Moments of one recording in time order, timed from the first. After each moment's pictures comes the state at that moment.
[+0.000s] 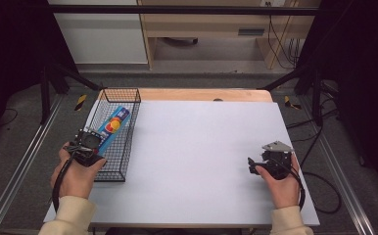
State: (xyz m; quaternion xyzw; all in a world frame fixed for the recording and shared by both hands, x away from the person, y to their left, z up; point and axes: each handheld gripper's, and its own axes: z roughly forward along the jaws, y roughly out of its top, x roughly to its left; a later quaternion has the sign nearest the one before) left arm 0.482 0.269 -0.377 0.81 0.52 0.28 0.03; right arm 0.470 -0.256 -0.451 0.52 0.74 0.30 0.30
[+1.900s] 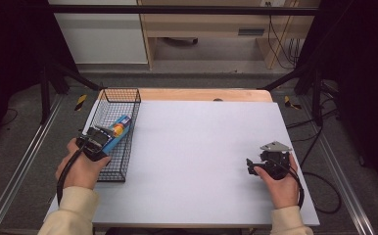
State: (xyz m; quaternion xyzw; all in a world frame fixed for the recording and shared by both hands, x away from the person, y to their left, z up) left arm 0.502 0.257 -0.380 0.83 0.50 0.24 -0.05; right arm 0.471 -0.253 -0.452 0.51 0.75 0.29 0.29
